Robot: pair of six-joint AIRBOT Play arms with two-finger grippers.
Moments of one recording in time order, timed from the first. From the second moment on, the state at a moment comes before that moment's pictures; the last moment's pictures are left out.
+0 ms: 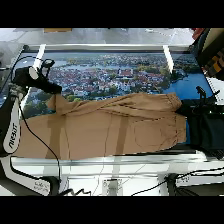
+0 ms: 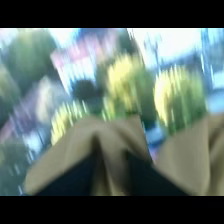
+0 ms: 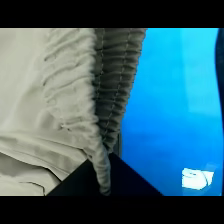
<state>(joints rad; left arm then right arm) 0.07 -1.71 1.63 1.48 -1.00 -1.19 -0.57 -1.55 1.10 -0.90 1.11 0.85</state>
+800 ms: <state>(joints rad) 0.35 -1.70 1.60 1.32 -1.24 -1.33 -0.57 -1.55 1.10 -0.90 1.11 0.85</state>
